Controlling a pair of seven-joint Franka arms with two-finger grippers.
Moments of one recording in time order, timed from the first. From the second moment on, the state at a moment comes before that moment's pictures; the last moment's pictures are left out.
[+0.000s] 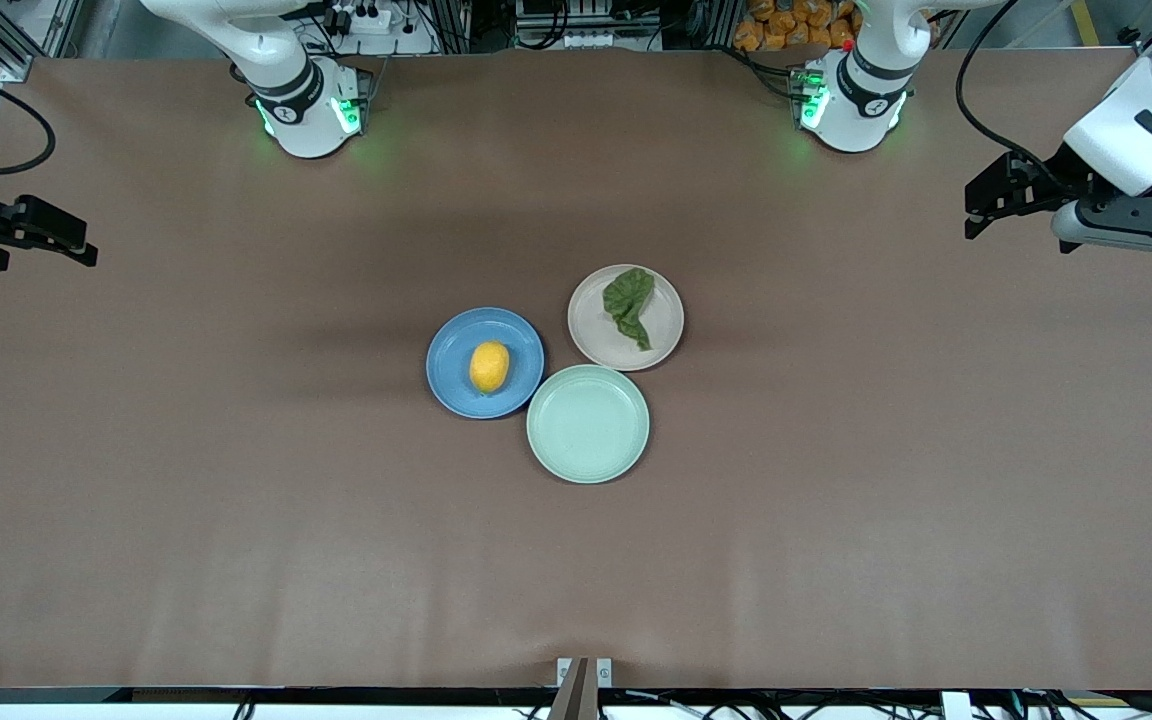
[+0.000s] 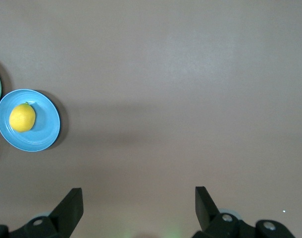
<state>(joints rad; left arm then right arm) -0.05 -0.05 -0.12 -1.58 -0.01 1.55 0.01 0.08 0.03 -0.12 -1.51 0.02 1.46 -0.07</state>
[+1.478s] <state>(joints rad) -0.06 -0.04 -0.15 -1.59 -0.02 1.55 0.01 0.07 0.03 -0.12 -1.51 0.02 1.46 -0.07</state>
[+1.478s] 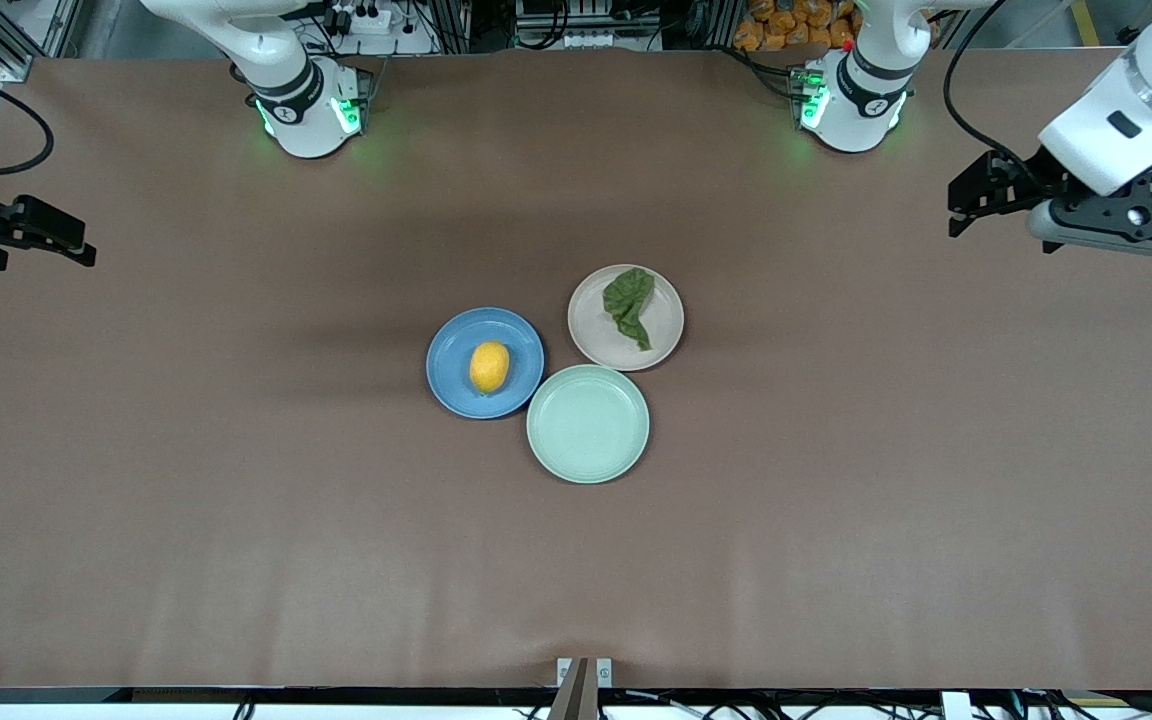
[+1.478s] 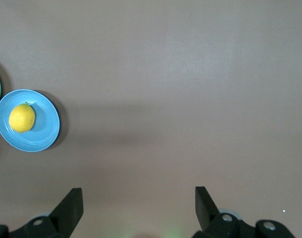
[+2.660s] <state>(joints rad) -0.09 0.11 -0.46 -1.82 -0.04 1.93 -0.42 0.07 0.03 -0.11 -1.51 0.02 1.46 -0.07</state>
